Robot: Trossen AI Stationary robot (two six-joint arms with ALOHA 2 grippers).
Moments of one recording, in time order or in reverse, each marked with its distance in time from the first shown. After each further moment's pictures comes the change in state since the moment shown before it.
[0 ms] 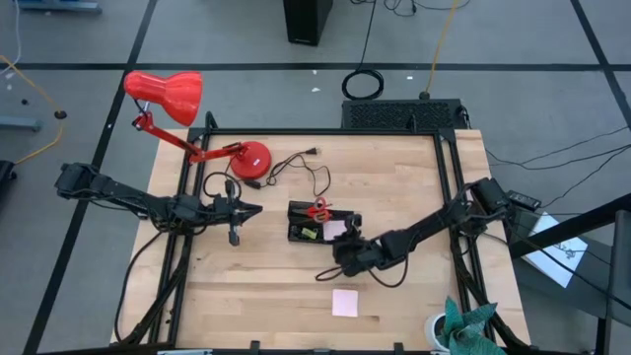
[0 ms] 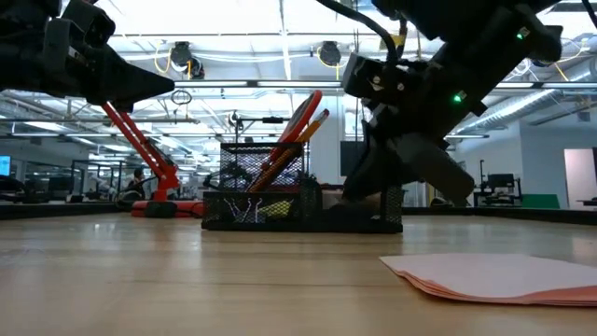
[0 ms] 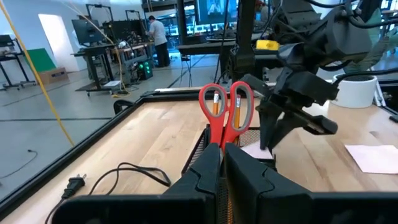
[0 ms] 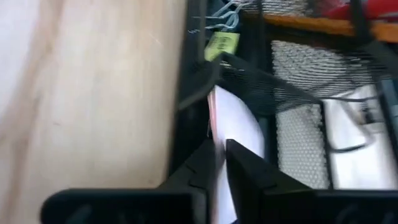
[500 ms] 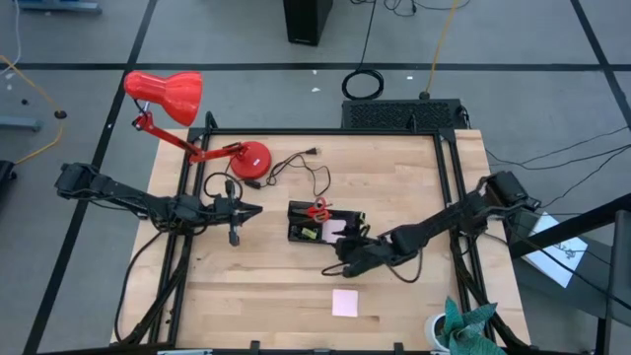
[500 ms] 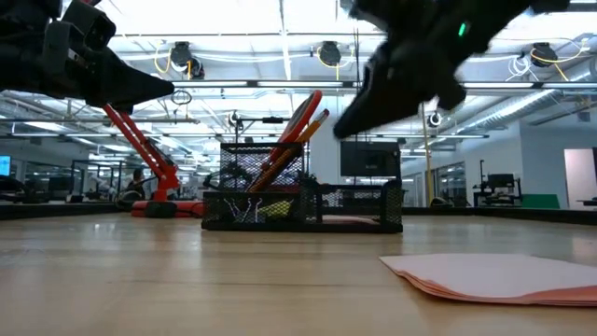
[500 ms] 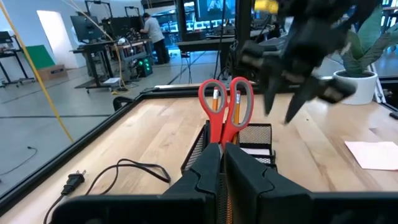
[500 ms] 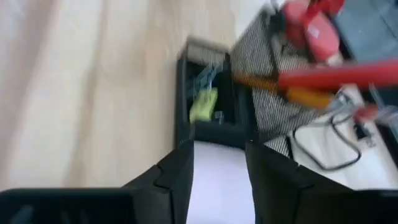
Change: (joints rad) left arm 0.000 0.000 0.000 -0.014 0.000 -0.007; right arm 0.016 -0.137 0.002 0.025 -0.033 0.070
